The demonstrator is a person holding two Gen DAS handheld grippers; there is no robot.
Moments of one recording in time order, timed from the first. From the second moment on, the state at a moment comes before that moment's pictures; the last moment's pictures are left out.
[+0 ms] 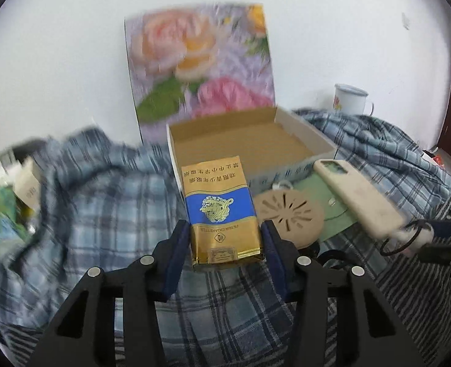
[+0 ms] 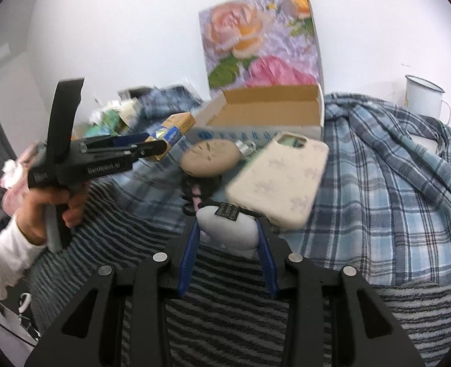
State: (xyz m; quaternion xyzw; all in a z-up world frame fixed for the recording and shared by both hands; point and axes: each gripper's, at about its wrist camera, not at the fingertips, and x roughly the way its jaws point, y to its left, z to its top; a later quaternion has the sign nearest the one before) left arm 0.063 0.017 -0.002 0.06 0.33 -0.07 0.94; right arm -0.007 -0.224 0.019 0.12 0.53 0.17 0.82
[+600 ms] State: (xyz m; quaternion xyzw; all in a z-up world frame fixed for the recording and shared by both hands) left arm 0.011 0.003 0.096 0.06 0.22 -0.09 0.97; right arm -0.002 -0.218 0.122 0.07 0.40 0.19 0.89
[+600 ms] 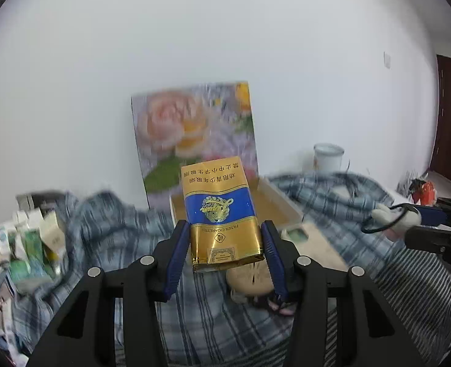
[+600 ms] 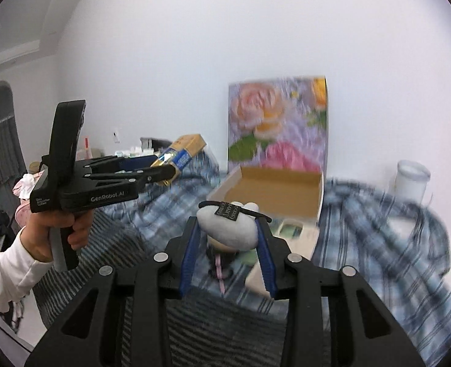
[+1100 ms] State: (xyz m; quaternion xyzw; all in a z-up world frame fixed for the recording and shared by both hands) left arm 0.014 -0.014 0.199 0.06 0.12 -0.09 0.99; right arm 0.071 -0.219 0.218 -0.01 0.27 0.18 0.95
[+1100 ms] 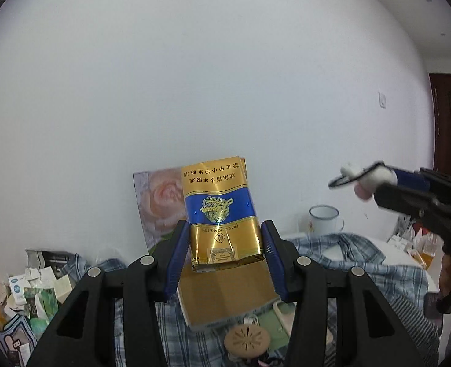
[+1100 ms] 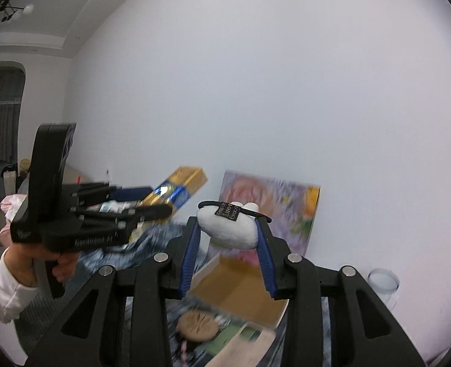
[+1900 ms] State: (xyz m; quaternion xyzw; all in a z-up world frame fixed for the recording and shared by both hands) left arm 0.126 -0.004 0.216 0.03 0.12 -0.06 0.99; right arm 0.181 -0.208 0.176 -0.02 0.24 0.13 0.96
